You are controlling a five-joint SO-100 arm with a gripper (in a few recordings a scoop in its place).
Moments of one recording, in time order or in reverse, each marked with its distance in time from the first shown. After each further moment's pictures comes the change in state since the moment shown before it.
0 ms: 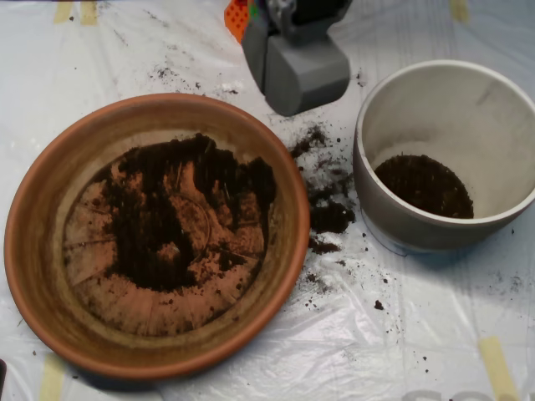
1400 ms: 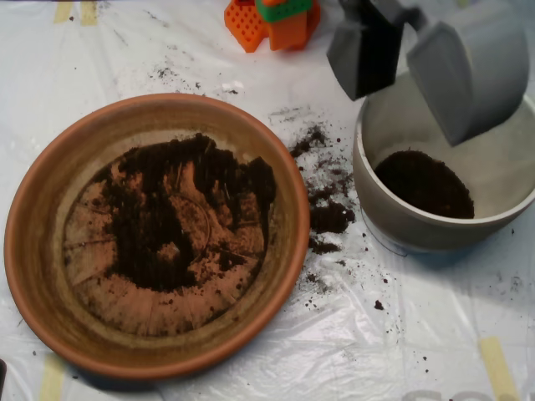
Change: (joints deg) arm -10.5 -0.5 -2.7 -8.6 11.9
